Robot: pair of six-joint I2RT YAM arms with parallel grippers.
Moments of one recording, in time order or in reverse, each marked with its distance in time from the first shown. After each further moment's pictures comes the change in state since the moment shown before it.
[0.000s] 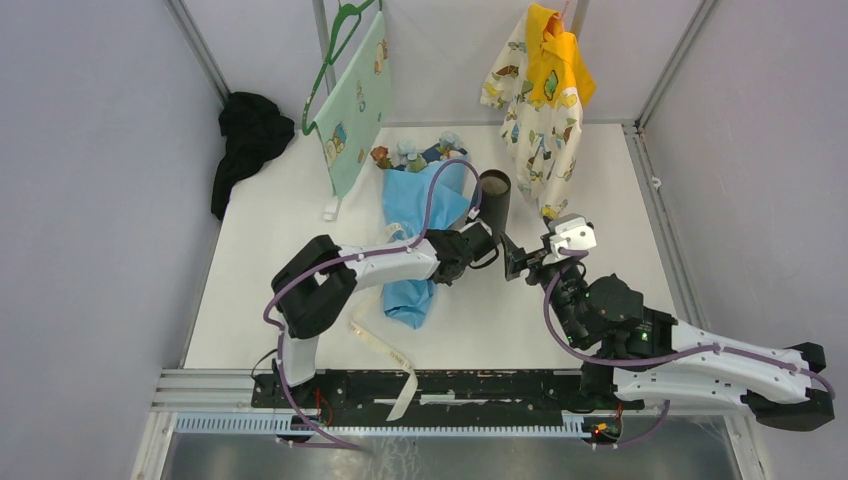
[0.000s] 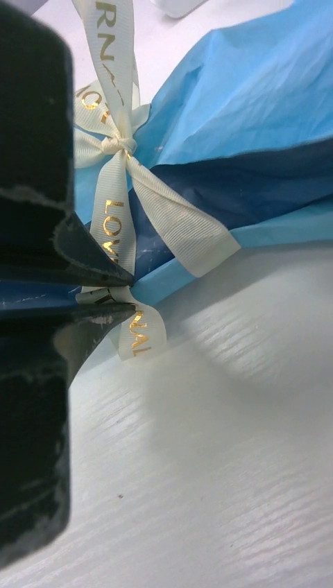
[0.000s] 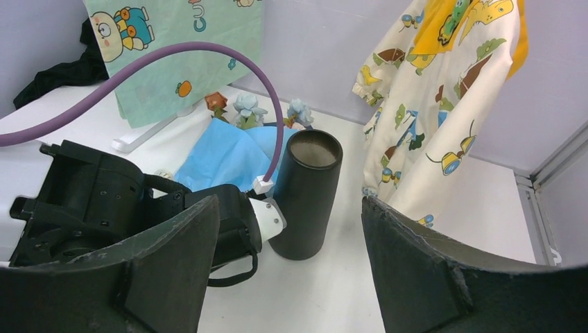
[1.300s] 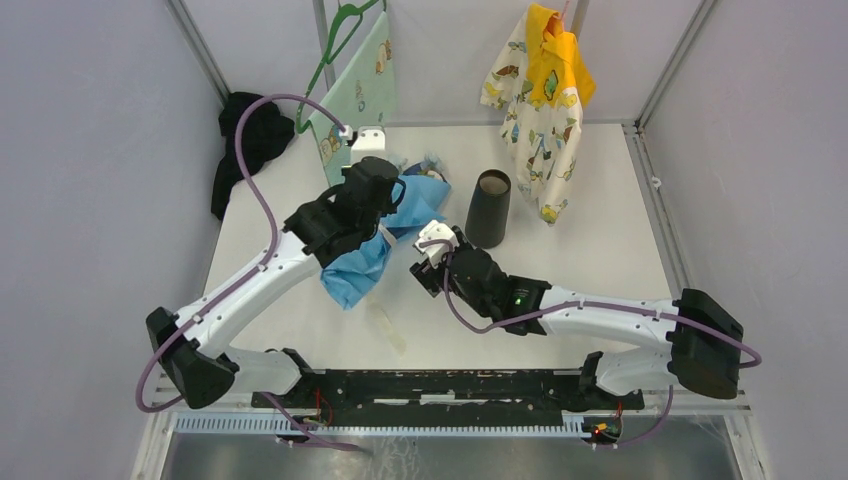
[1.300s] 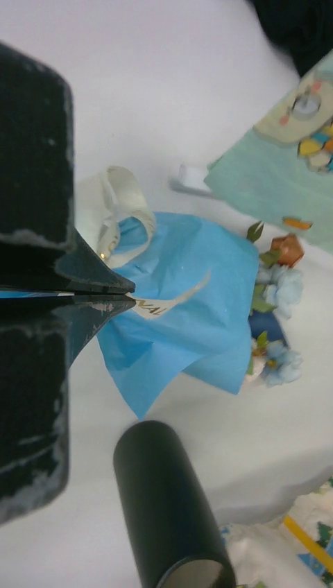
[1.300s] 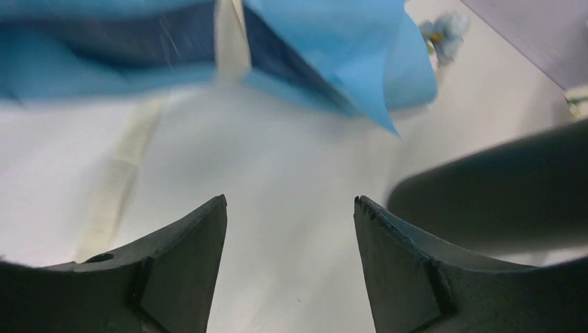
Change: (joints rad) left arm 0.232 -0.653 0.014 -0.007 -0.200 -0.234; right arm -0.174 0.636 0.003 0.113 -0.469 0.129
